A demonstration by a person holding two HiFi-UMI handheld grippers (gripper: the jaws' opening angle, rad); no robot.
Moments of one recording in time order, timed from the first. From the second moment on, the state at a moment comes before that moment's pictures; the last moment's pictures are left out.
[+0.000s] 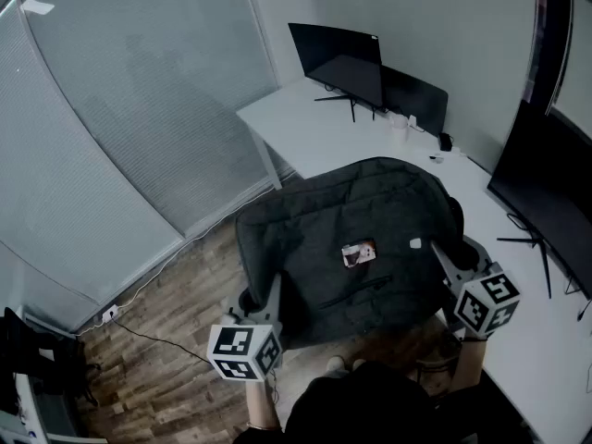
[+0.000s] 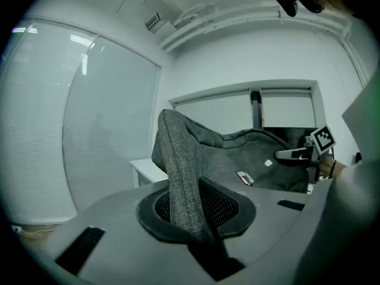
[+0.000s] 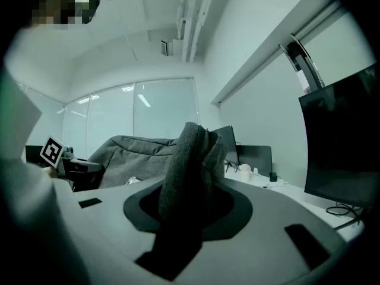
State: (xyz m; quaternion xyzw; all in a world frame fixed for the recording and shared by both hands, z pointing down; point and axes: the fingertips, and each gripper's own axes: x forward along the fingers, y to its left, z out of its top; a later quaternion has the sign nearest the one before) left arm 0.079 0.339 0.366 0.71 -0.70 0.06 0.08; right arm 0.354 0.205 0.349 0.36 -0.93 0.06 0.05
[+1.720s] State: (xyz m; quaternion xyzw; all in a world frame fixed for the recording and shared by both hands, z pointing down) left arm 0.018 0.257 0.400 0.68 -0.72 0.06 0.13; right arm 0.285 0.103 0.383 0.34 -0.93 0.08 0.08
